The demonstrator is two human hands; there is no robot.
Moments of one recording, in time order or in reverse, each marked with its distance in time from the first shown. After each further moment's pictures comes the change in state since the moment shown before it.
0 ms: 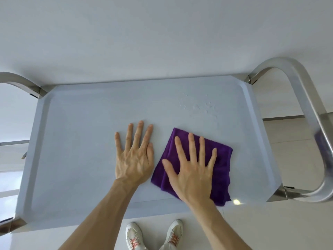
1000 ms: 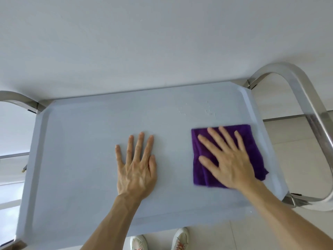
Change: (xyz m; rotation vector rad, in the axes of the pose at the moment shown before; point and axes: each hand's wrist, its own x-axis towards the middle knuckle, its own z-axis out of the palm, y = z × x) left_hand 0.005 0.000 0.001 0.015 0.014 0.010; right_hand 0.061 0.114 -0.021 -0.103 -0.047 -0.270
